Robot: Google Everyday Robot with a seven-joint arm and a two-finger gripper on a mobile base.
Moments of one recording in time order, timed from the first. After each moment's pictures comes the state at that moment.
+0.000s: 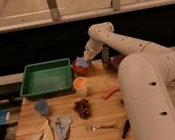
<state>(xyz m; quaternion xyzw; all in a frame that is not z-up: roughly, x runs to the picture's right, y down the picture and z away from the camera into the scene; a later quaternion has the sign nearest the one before) 0.055 -0.110 0.935 -0.23 -0.02 0.59 0.77</state>
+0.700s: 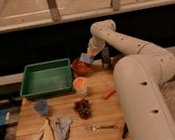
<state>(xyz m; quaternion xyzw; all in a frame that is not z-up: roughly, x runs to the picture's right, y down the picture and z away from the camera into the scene) 0.094 -0.124 0.943 -0.19 0.00 0.62 0.76</state>
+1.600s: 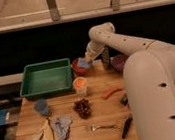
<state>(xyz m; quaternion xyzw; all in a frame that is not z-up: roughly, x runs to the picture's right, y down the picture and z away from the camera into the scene) 0.049 -0.096 0.916 -0.22 -0.01 0.58 0.78</state>
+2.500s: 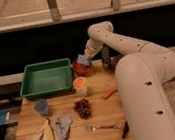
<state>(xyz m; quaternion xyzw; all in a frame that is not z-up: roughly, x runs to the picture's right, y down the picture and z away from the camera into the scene) 0.075 -0.117 0.939 -0.20 -0.01 0.61 0.77</state>
